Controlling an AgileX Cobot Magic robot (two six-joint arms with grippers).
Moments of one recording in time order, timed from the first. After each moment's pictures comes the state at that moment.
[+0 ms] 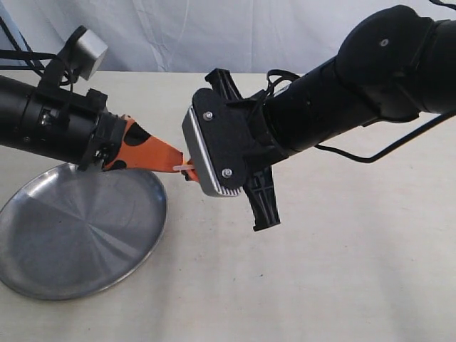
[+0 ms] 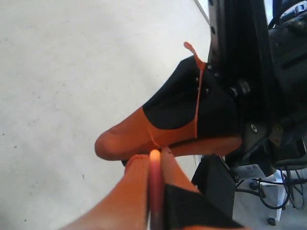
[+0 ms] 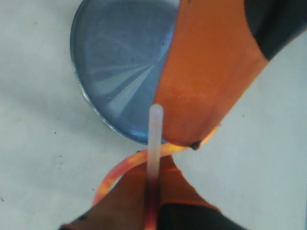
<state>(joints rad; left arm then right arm) -0.23 1.44 -0.83 -1.28 1.06 1.04 0.55 1.58 -1.03 0.89 0.63 -2.09</state>
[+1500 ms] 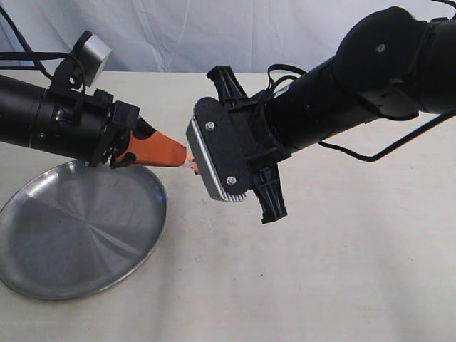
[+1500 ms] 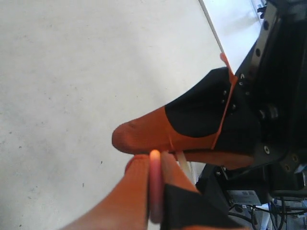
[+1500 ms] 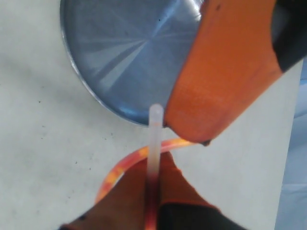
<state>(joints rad) -0.23 1.49 -0.83 -1.33 1.00 0.97 0.56 1.58 -1.03 0.77 0.57 -2.09</state>
